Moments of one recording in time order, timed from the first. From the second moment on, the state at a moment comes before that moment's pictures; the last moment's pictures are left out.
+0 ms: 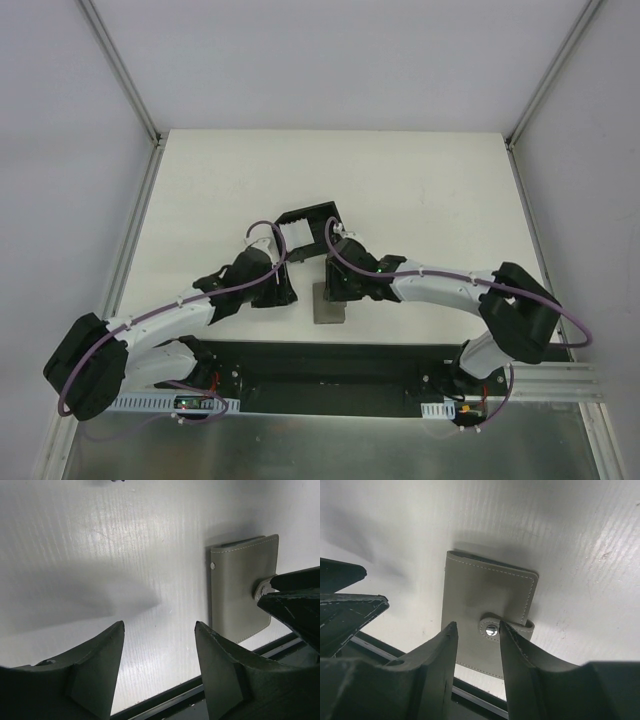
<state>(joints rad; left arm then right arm) -0.70 1.07 0.43 -0.22 0.05 -0.75 1.00 1.56 0.88 -0.31 0.09 0.80</state>
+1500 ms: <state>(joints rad) -0.19 0.91 0.57 -0.40 -0.14 -0.64 0.25 1.13 0.32 0.18 0.69 0.14</state>
